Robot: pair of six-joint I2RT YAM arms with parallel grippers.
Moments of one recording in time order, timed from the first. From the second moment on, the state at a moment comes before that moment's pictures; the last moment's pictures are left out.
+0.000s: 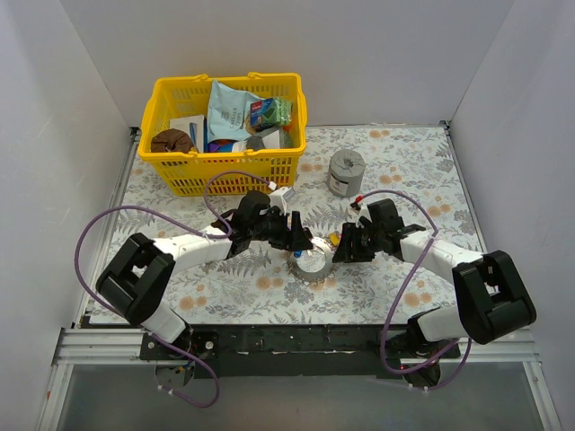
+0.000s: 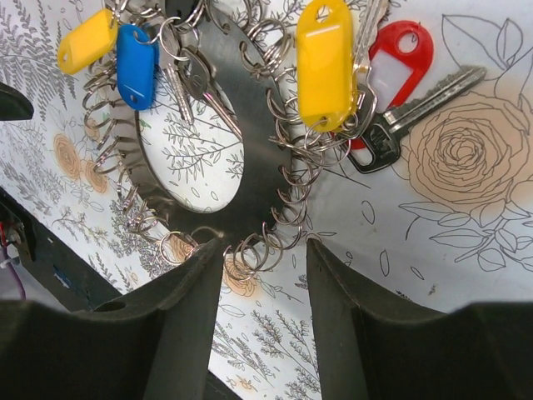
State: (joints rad) left arm -0.68 1.54 0.79 0.19 0.49 -0.55; right arm 0.41 1.37 0.61 -0.22 -0.47 0.39
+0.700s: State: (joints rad) left arm -0.71 1.65 0.82 0.18 0.49 -0.57; right arm 0.41 1.45 0.61 -0.19 -0.60 0.44
